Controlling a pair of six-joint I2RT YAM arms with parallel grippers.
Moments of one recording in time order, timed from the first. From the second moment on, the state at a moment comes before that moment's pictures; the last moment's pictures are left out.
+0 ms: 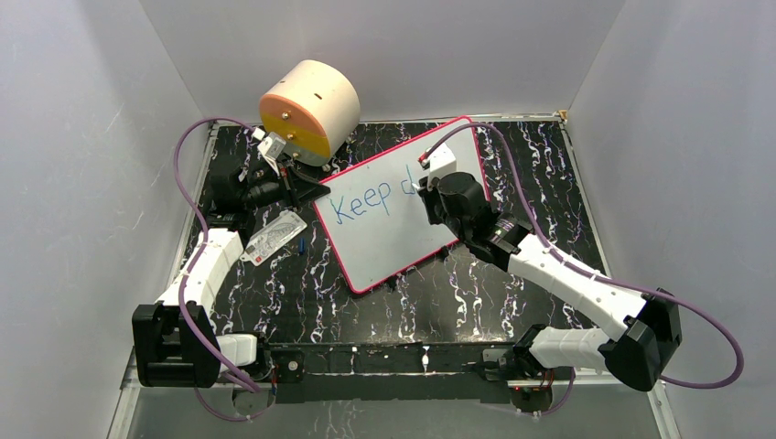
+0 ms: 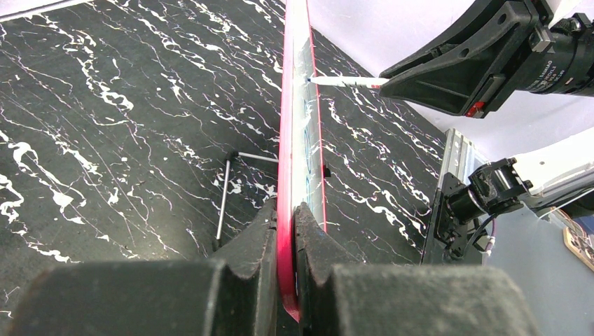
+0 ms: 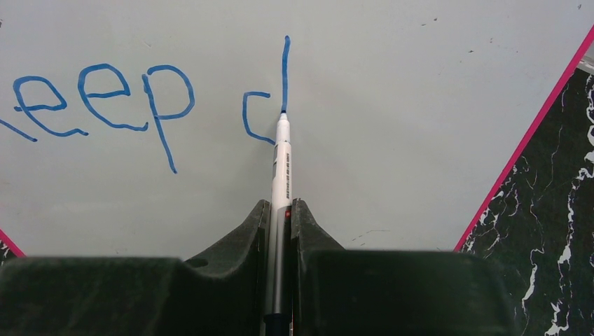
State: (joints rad) left arm -0.04 1.24 0.83 0.20 1.06 -0.26; right arm 0.83 1.20 1.04 -0.27 0.35 0.06
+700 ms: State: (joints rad) left arm -0.04 1.24 0.83 0.20 1.05 -0.26; right arm 0.81 1.21 1.04 -0.23 0.38 0.05
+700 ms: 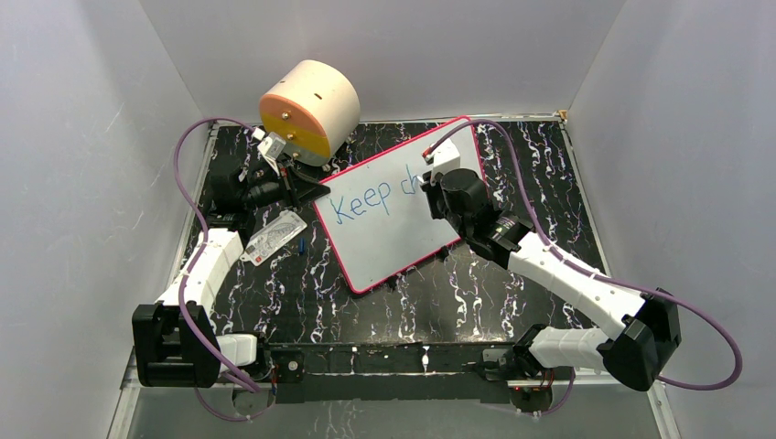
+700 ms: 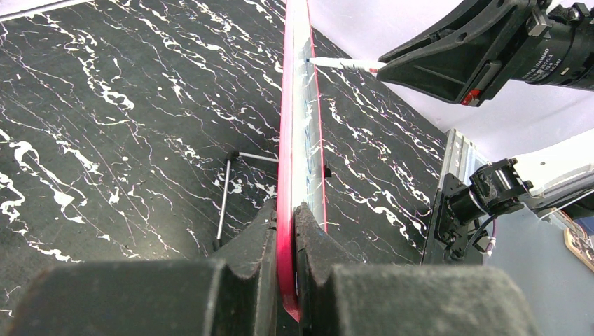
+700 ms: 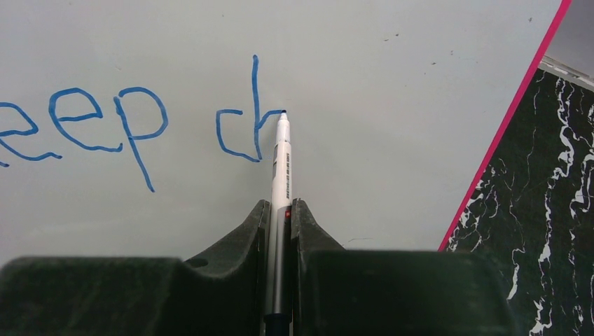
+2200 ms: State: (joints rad) left arm -0.04 1.24 0.84 0.19 1.05 -0.26; right arm 0.80 1.21 1.04 -0.36 0.38 0.08
